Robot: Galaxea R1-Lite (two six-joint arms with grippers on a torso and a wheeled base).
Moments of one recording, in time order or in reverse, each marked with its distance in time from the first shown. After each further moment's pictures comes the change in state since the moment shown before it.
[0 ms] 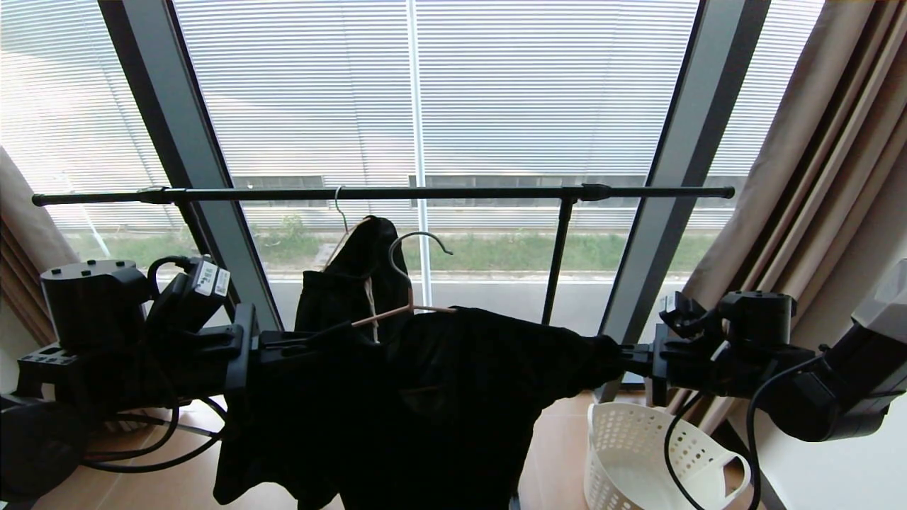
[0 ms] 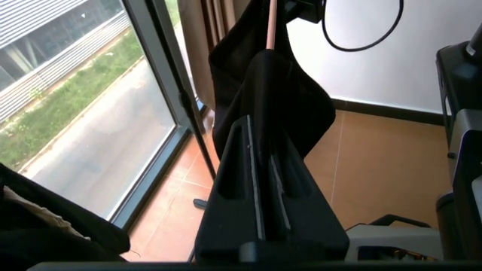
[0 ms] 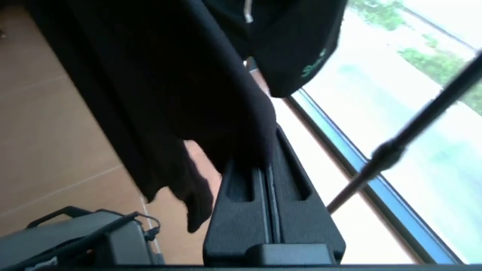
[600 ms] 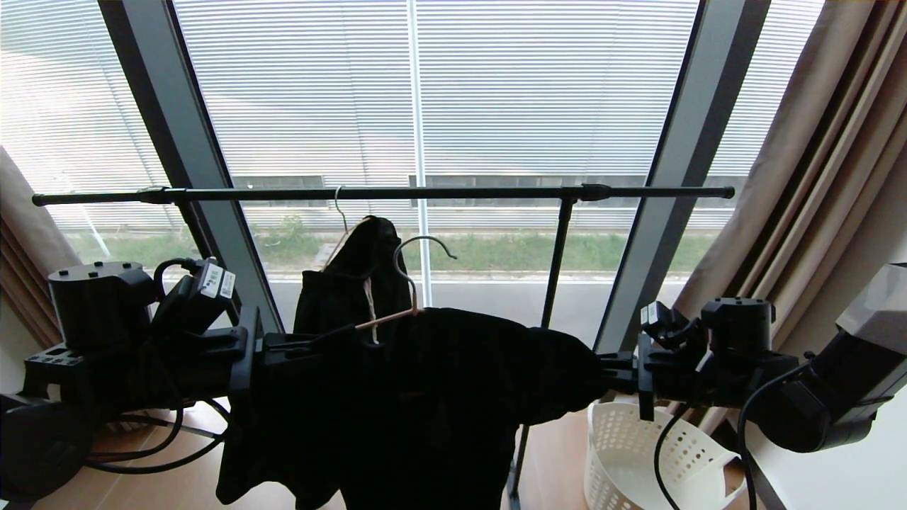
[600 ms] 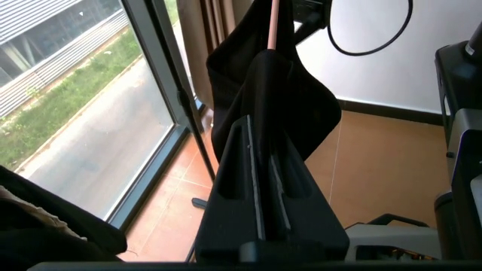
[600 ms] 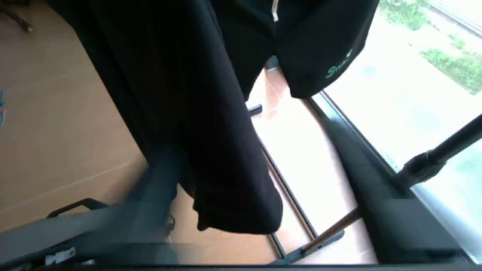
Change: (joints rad) left arm -0.011 0.009 0.000 0.000 0.000 0.000; right arm 0.068 -0.004 0.031 0.002 -0.001 -0.001
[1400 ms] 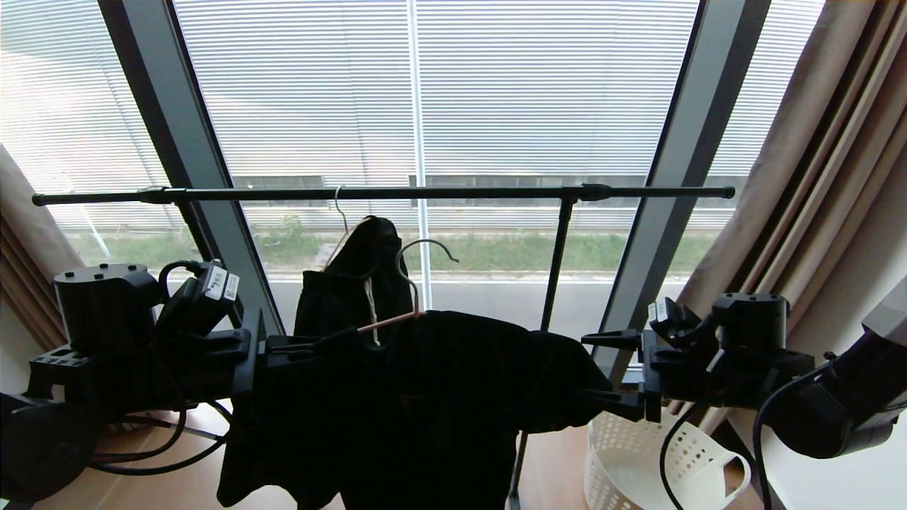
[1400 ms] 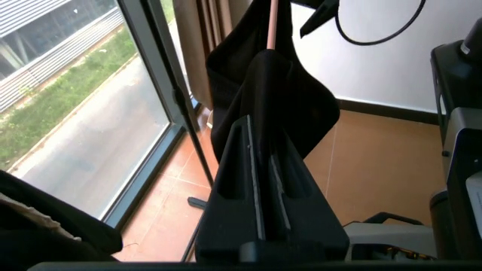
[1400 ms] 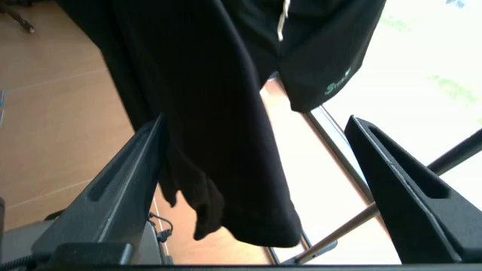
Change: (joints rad) left arm -0.005 0.007 0.002 0.000 0.000 0.000; right arm 0.024 -0.067 0.037 0.002 0.001 -0.002
